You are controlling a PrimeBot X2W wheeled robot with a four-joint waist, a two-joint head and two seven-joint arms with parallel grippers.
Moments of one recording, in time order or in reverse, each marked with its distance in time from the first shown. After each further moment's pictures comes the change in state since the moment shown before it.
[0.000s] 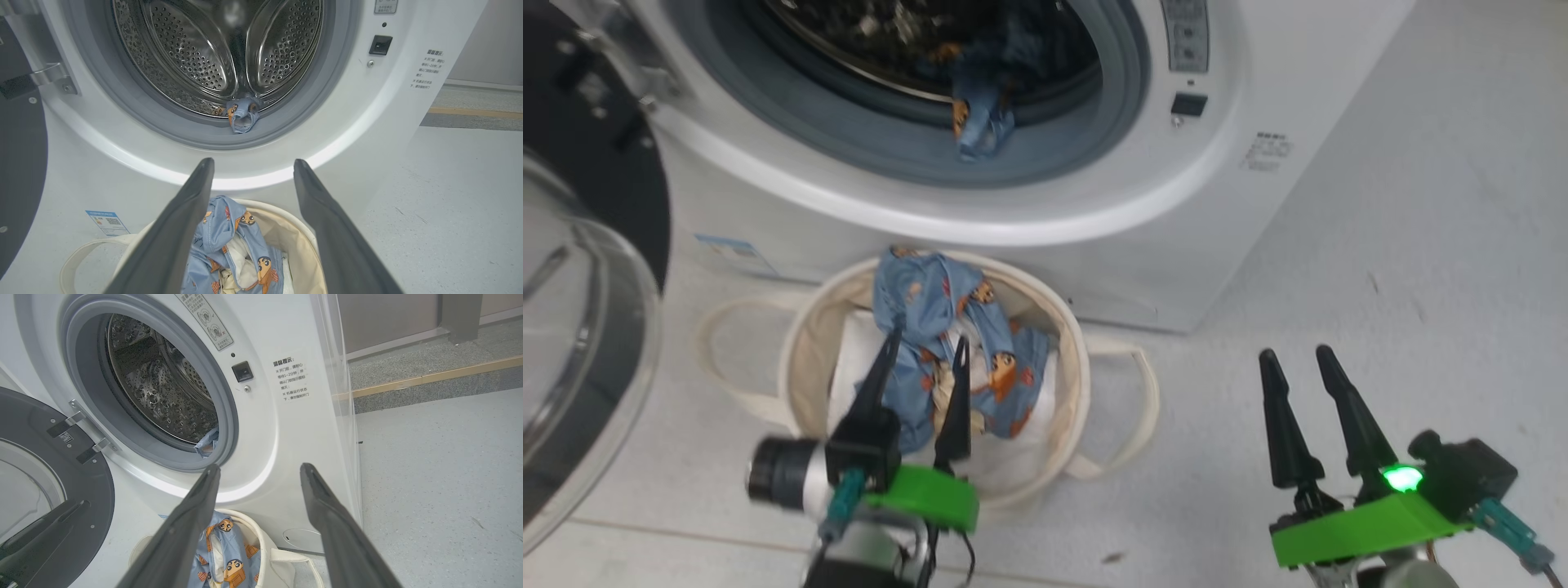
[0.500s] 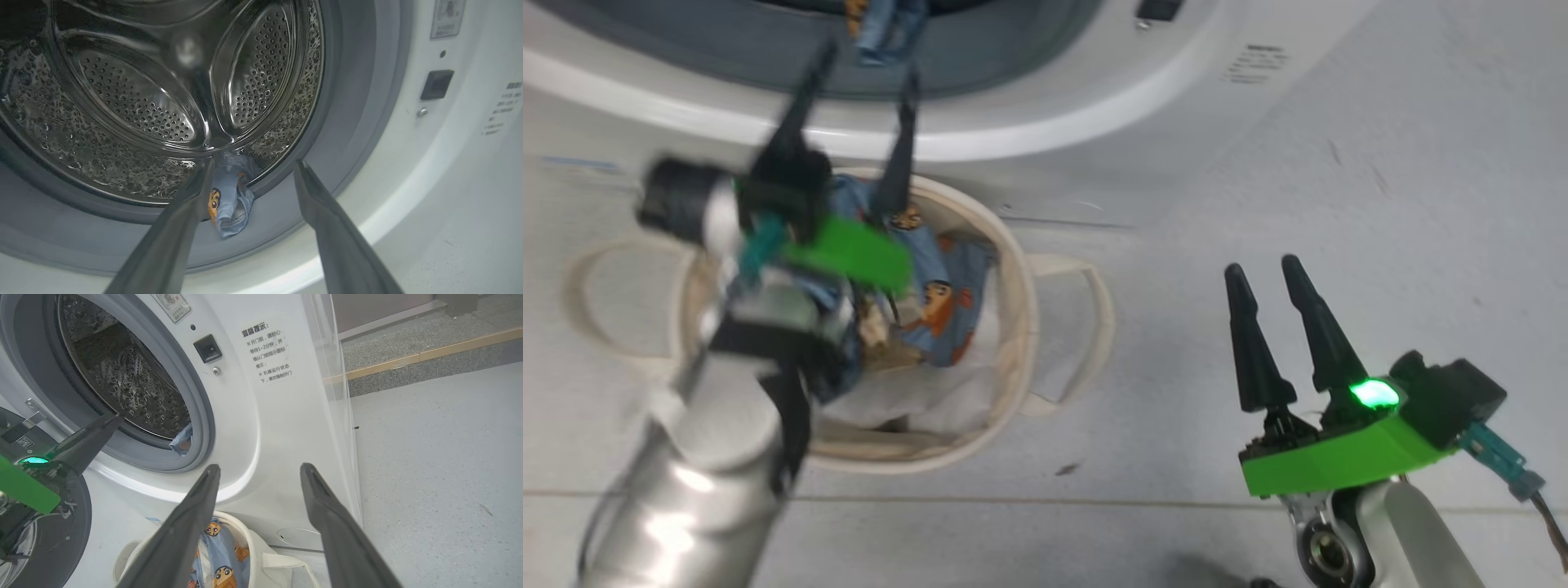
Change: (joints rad) left arm -0.489 0.096 0.046 0.087 0.051 -0.143 0.065; right arm -0.167 0.000 0.077 -0.016 0.056 0.000 0.000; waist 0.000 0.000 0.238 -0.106
